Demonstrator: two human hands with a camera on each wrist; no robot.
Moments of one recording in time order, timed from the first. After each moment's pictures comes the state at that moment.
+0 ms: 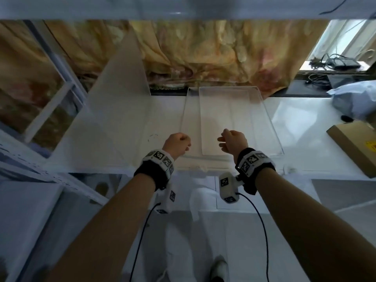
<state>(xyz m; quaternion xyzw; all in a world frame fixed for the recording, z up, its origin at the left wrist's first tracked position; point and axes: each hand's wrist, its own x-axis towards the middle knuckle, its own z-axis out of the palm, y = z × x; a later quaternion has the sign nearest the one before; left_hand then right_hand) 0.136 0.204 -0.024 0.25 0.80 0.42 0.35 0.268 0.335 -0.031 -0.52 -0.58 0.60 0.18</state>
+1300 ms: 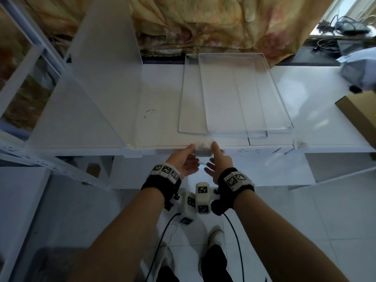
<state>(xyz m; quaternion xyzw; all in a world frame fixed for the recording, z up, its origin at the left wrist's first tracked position) 0.162 0.165 -0.135 -0.08 0.61 0.51 0.59 0.272 0.241 -0.147 -0.62 -0.32 0.70 0.17</state>
